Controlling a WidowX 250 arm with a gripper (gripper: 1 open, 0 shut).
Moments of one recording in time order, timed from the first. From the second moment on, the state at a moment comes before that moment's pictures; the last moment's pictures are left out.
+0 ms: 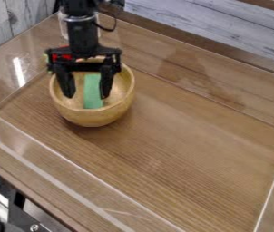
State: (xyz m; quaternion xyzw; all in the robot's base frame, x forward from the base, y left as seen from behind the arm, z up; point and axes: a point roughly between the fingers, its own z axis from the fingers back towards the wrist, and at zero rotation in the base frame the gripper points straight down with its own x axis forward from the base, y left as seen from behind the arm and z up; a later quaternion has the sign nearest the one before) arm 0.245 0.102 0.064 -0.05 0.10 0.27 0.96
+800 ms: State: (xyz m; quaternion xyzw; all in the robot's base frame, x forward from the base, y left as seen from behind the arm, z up) arm 0.265 0.099 0.055 -0.05 0.08 0.27 0.96
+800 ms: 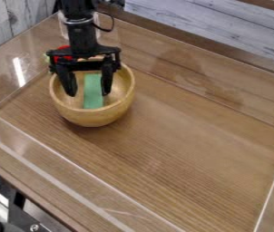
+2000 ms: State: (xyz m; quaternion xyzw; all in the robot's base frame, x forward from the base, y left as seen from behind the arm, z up) arm 0.269 0.082 0.095 -0.11 0.05 0.25 0.96
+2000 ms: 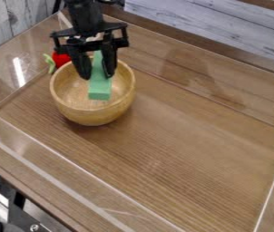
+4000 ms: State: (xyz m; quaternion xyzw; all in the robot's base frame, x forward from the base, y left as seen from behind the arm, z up) arm 0.276 -0.051 0.051 -0.01 0.01 0.06 1.00
